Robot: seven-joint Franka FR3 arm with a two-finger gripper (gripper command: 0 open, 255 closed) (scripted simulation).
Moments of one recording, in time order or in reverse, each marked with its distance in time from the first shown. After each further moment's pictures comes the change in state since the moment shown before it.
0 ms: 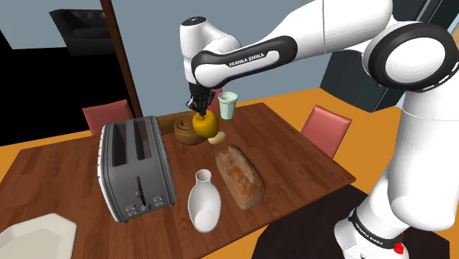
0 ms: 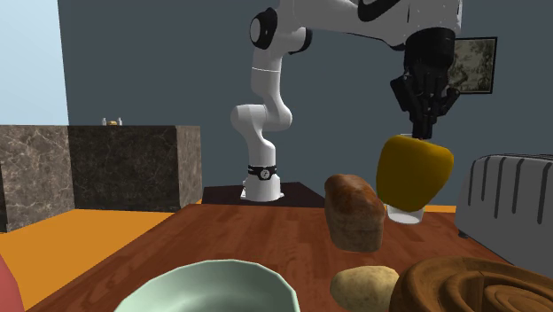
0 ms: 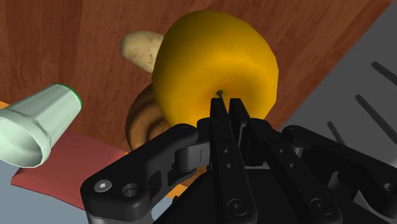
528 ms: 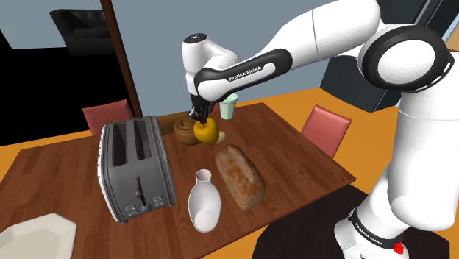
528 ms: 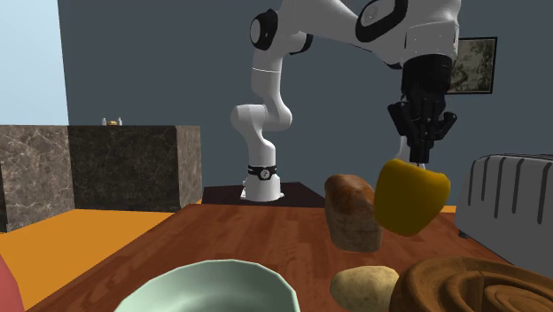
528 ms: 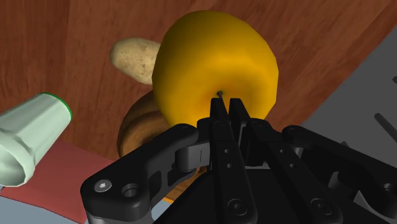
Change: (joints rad) arm -0.003 0.027 -0.008 -0.068 -0.019 0.093 0.023
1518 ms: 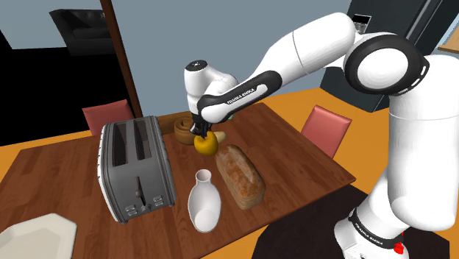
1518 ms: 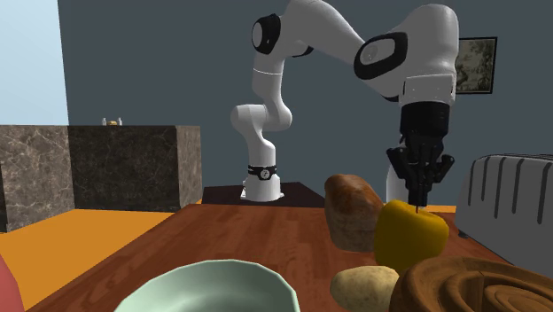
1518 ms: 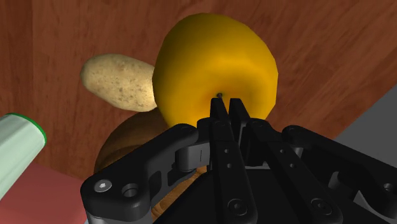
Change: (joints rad) arm 0.009 0.087 -0.019 -0.070 -0.048 0.149 0.055
